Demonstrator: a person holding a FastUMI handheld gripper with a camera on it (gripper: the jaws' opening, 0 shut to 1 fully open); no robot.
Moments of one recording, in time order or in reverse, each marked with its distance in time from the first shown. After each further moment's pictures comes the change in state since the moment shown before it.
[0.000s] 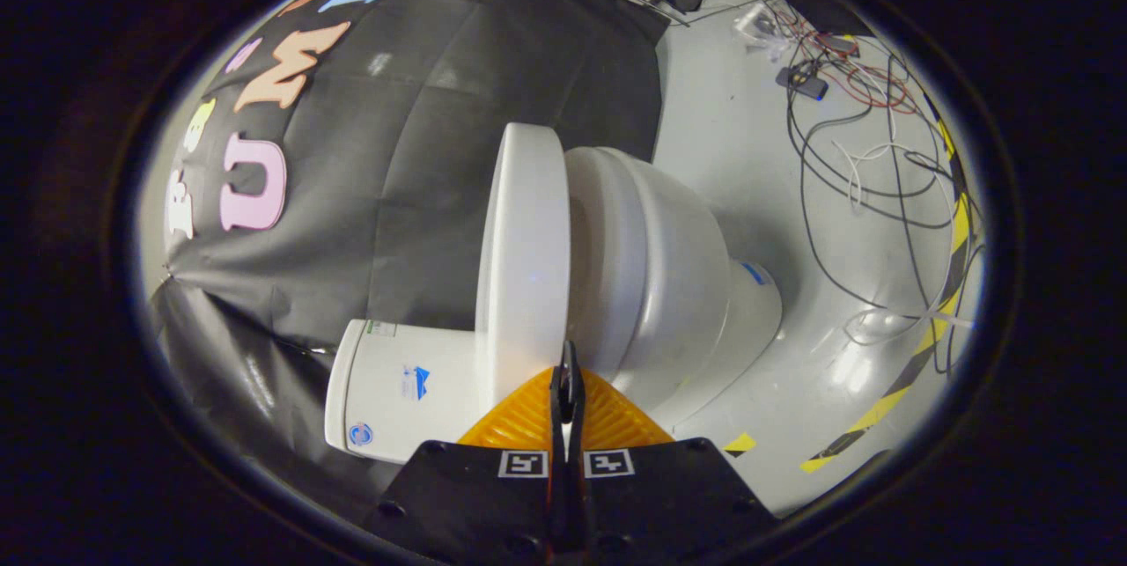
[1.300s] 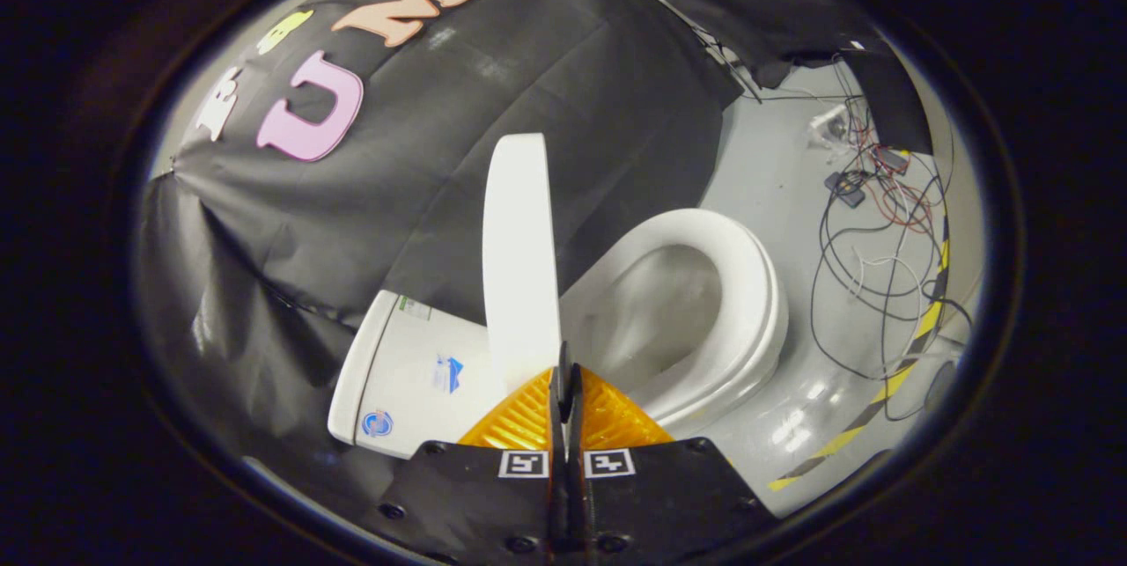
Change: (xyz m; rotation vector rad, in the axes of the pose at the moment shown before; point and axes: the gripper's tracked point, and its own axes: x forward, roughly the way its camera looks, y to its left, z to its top) arm -0.035 0.141 -0.008 -0.277 -0.112 -0.077
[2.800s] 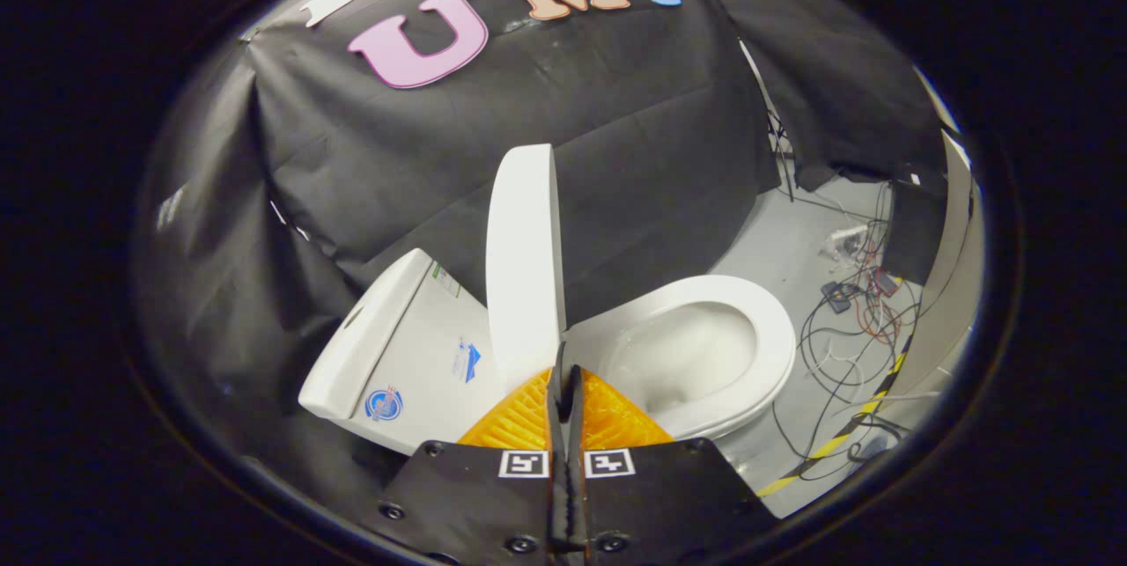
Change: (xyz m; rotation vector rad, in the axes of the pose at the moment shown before) arm -0.011 0.124 -0.016 -0.370 -0.099 -0.116
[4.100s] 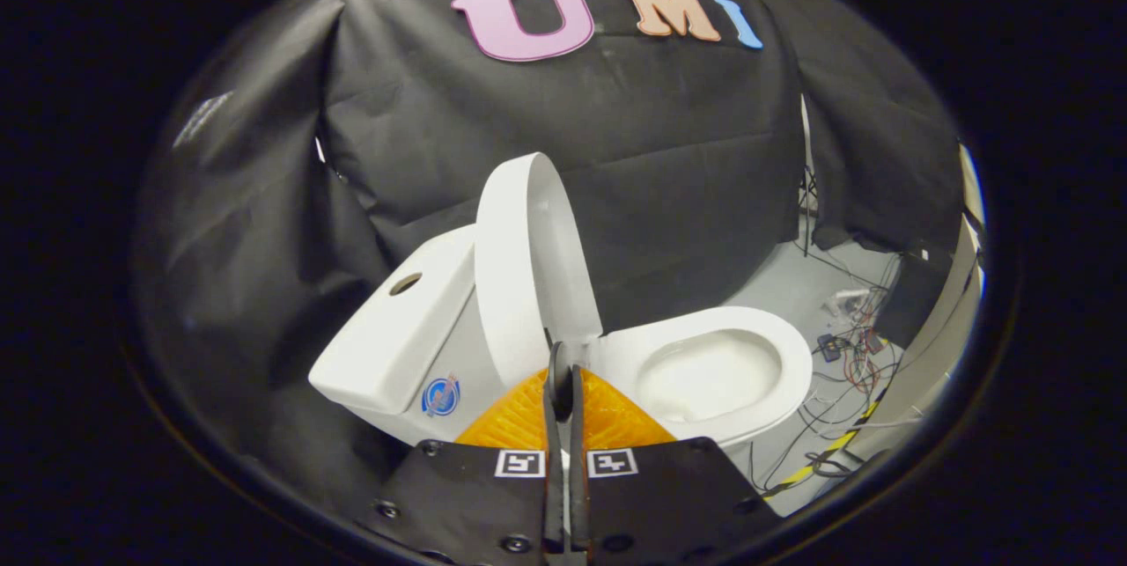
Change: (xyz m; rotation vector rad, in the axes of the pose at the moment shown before) arm -0.003 0.106 -0.017 -0.244 -0.037 -0.013
